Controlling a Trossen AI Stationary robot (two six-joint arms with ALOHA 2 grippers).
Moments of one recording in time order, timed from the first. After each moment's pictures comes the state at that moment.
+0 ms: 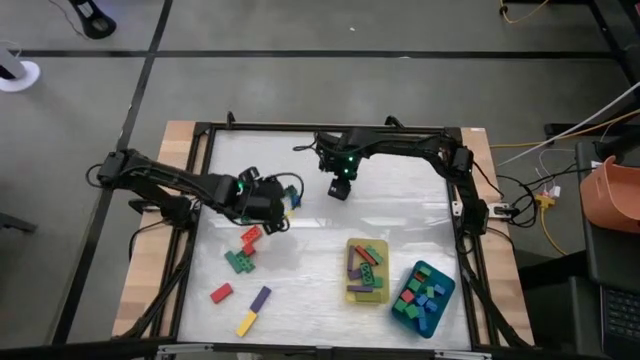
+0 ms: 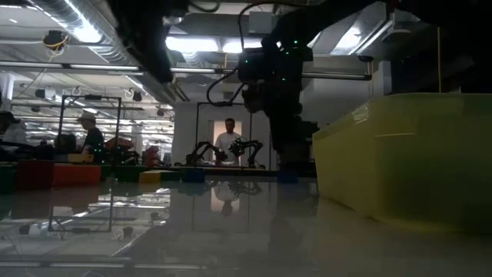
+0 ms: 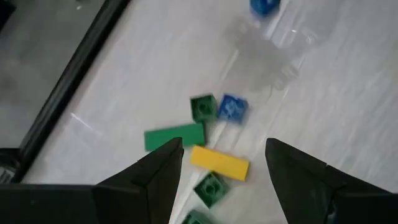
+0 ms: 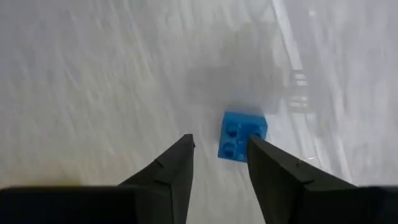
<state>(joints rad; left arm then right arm) -0.19 1.40 1.18 -0.99 -0.59 -0.54 -0.33 2.10 1.74 -1.08 -0.24 0.02</state>
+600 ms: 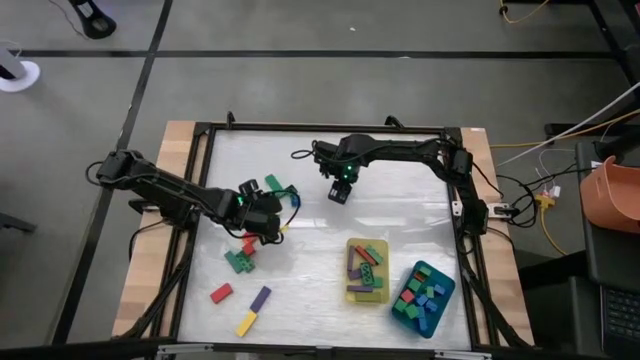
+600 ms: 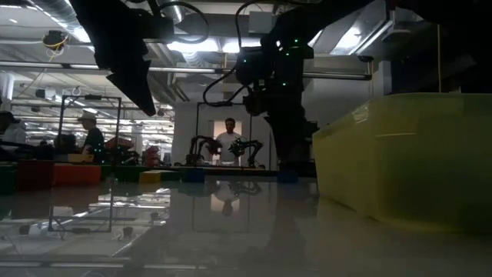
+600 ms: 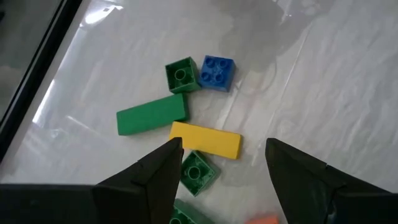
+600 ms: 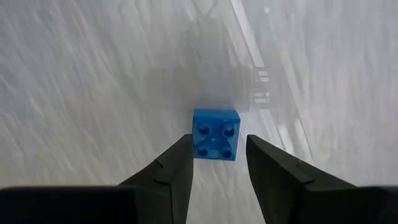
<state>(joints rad) -0.26 1.40 0.95 -0.82 -0.59 -0.55 -0.29 2.10 1.70 -1.06 -0.05 0.10</state>
